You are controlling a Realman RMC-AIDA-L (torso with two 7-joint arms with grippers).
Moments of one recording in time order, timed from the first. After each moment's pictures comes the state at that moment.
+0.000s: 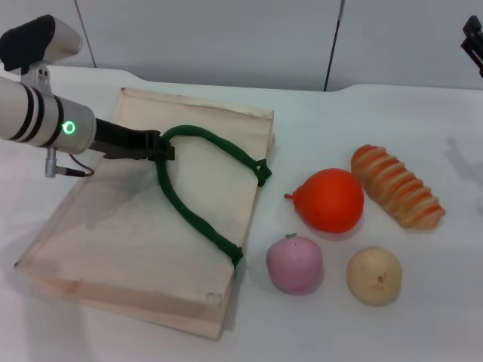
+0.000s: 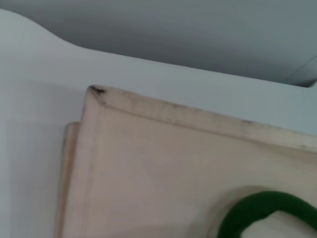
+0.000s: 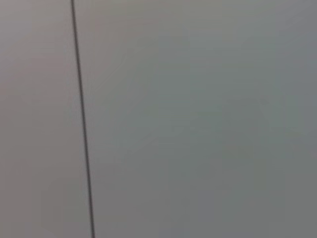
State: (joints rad) left arm -0.92 -1.94 0.38 0.35 -0.42 -1.03 0.81; right arm 0.69 2.03 0.16 0.04 -1.59 -1.14 0.39
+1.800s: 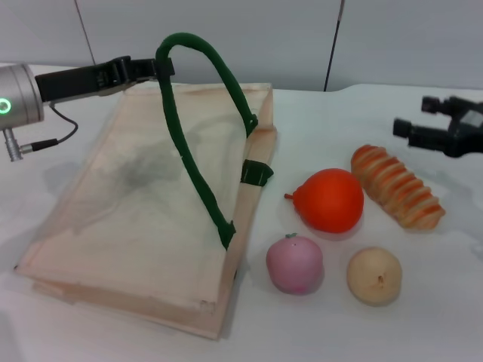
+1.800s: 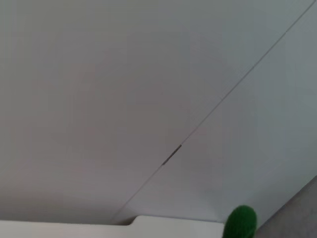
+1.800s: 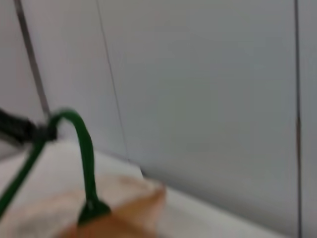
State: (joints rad) left arm -0.73 -1.89 0.36 0.39 -1.11 -1.43 1.24; right arm 0.72 2.04 -0.18 -0.57 -2.32 -1.42 1.34
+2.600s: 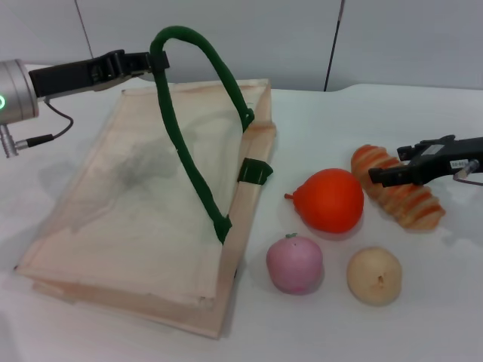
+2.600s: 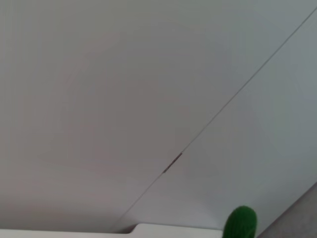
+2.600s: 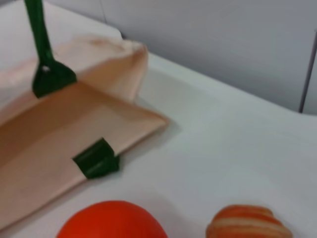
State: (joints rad) left arm -0.73 -1.88 0.36 0.39 -1.12 -1.43 1.24; right arm 0.87 2.05 -0.37 -0.55 -2.68 -1.20 1.70
